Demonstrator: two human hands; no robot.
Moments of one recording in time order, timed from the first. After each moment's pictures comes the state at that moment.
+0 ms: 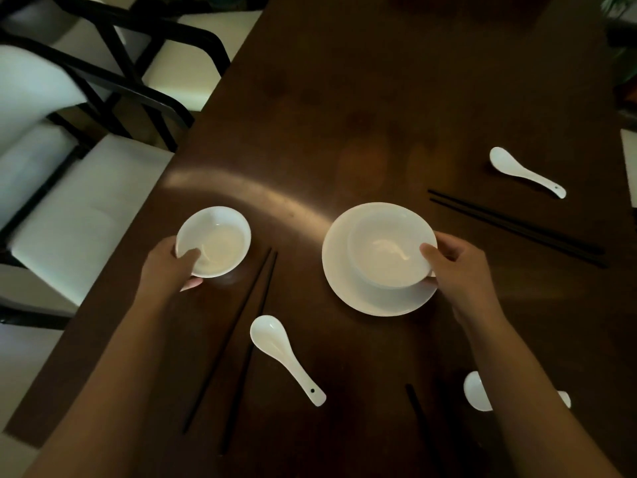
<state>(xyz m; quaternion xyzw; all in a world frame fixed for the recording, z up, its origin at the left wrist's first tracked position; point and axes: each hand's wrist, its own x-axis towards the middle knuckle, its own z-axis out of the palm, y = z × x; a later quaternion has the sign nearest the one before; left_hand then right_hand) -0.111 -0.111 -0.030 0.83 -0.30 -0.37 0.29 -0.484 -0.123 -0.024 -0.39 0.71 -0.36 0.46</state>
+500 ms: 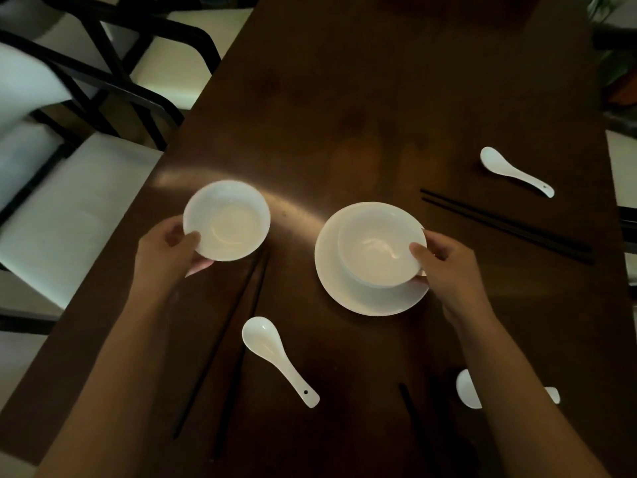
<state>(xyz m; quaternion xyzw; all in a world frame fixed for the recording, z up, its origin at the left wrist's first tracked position) -0.150 -0.113 0.010 0.78 -0.32 -0.37 0.40 -0.483 -0.125 -0.029 -0.39 0.70 -0.38 0.47</state>
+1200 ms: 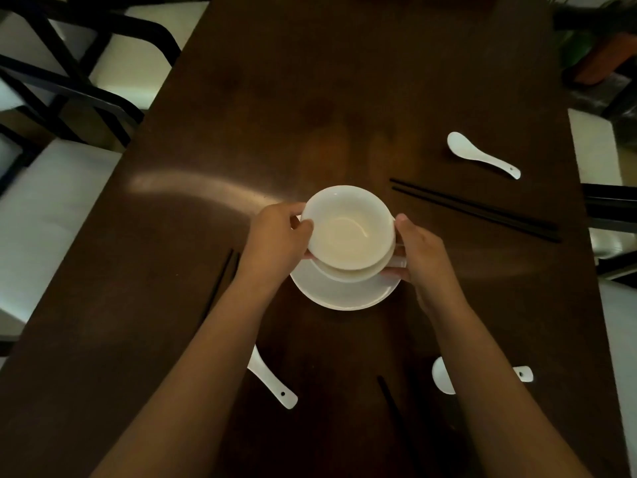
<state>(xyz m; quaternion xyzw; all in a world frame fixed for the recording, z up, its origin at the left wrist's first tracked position) -0.301 -0.143 0.023 0.69 -0.54 -0.40 0.27 -0.485 -0.123 -0.015 -0.33 0.64 -0.41 0.56</state>
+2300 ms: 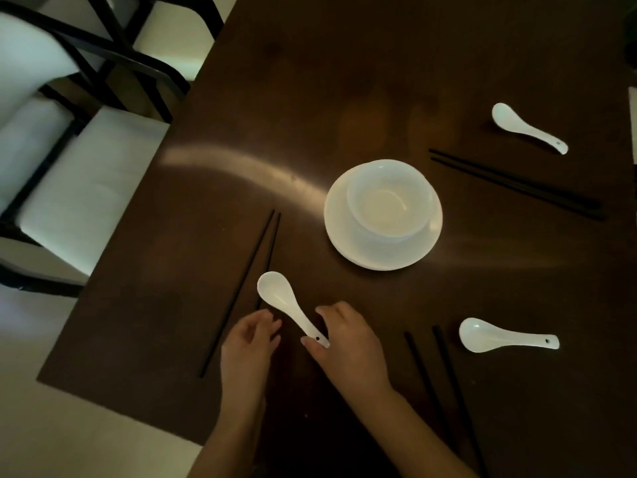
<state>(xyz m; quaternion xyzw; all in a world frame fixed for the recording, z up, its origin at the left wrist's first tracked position) -0.245 0.044 -0.018 0.78 -0.13 -0.48 0.39 -0.372 0.029 -0.040 -0.69 0.62 -0.10 0.35</state>
